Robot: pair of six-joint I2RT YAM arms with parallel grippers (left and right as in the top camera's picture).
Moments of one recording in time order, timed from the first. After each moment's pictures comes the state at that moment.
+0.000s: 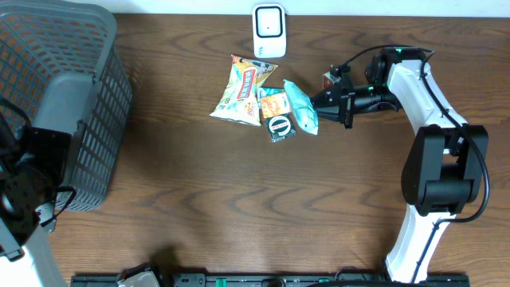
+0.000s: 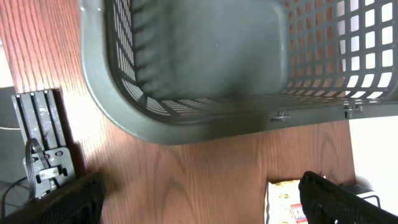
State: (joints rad) left arm 0.40 1.19 1.84 -1.69 -0.14 -0.99; right arm 0.05 2.12 1.69 -1.57 -1.43 -0.06
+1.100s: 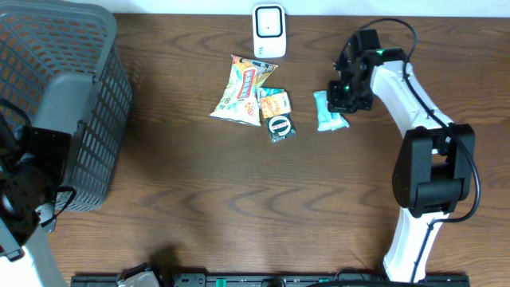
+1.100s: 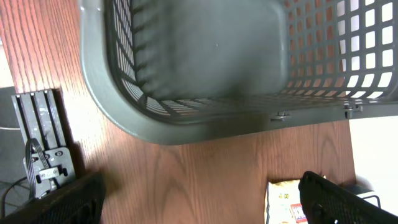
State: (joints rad) left arm 0.40 1.19 1.84 -1.69 -0.14 -0.99; right arm 0.14 2.12 1.69 -0.96 -0.20 0.16
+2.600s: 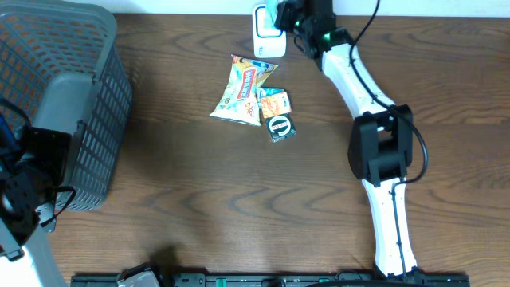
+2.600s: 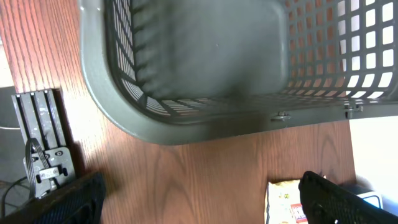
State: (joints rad) left arm 0.40 1.19 1.84 -1.69 -0.14 -0.99; right arm 0.29 2.53 2.25 -0.21 -0.16 0.46
